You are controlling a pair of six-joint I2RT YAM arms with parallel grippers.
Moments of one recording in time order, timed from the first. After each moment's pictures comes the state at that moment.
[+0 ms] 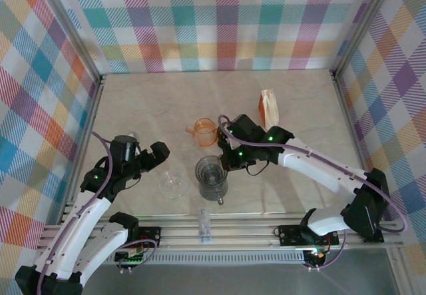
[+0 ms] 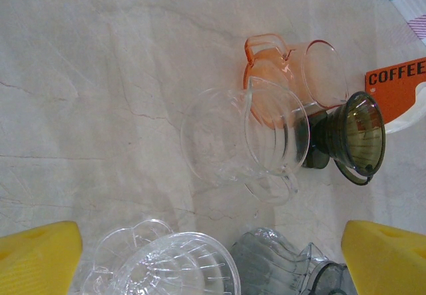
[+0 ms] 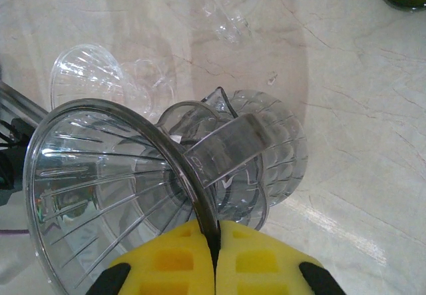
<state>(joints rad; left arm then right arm) -0.33 0.73 0.73 -0.77 0.07 -0.83 0.88 1.39 1.22 -0.88 -0.24 0.57</state>
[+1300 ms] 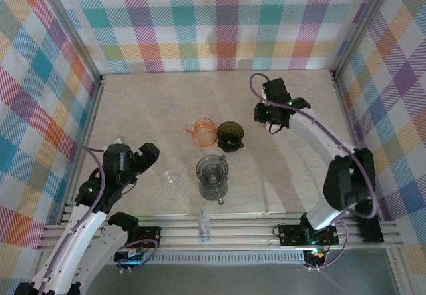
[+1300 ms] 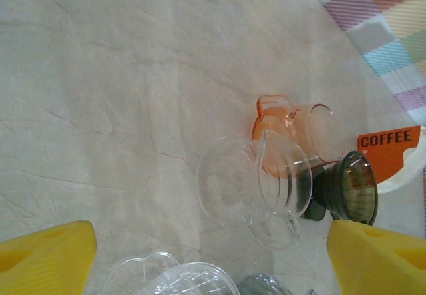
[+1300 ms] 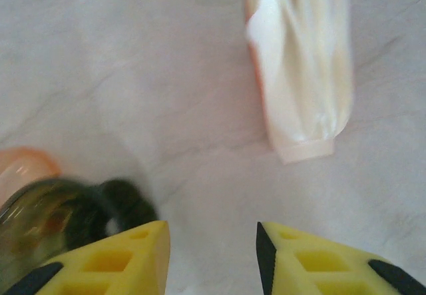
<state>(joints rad) -0.33 0.61 0.68 -0.75 -0.09 -0.92 0.37 1.63 1.36 -0.68 0.09 0.37</state>
